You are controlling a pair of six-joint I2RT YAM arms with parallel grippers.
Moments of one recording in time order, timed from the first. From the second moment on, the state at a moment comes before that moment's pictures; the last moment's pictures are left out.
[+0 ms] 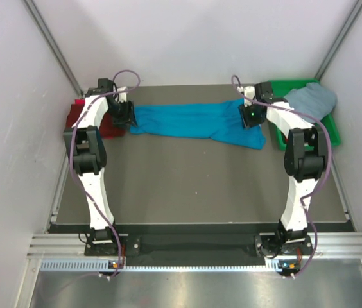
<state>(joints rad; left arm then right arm) 0.07 2.25 1.99 -0.90 0.35 -0.01 0.14 2.06 1.65 -0.56 -0.15 -0.27</state>
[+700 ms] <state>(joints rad) 0.06 2.36 2.02 -0.90 0.37 -0.03 0.14 2.06 1.53 -0.62 -0.26 -0.20</state>
